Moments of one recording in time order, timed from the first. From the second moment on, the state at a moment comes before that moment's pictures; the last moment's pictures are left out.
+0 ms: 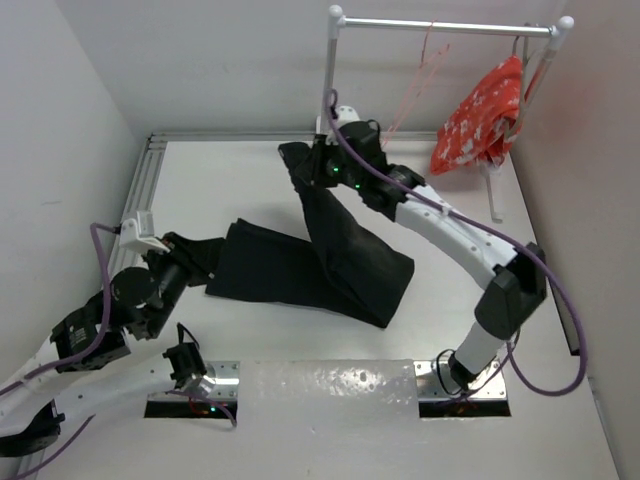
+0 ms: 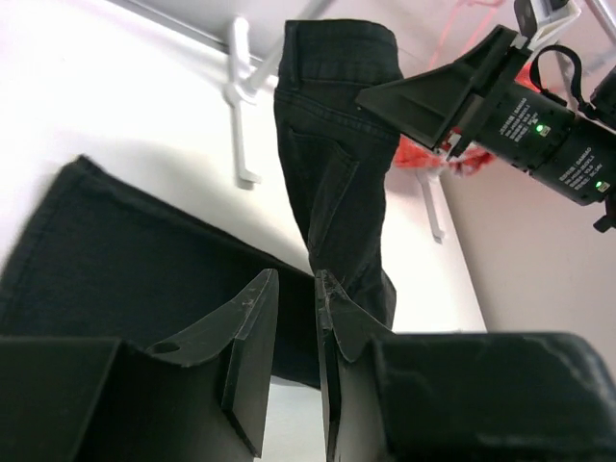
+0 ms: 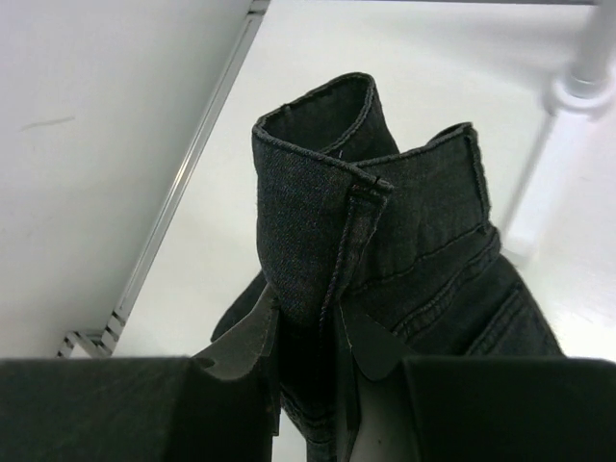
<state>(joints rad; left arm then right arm) -1.03 0.49 0.96 -0.68 -0.77 -0.77 0.66 1.64 1.52 -0.24 -0.02 0.52</state>
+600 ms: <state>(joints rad) -1.03 0.39 0.96 -0.86 -0.89 -0.84 1.00 2.10 1.70 -0.17 0.08 0.41</state>
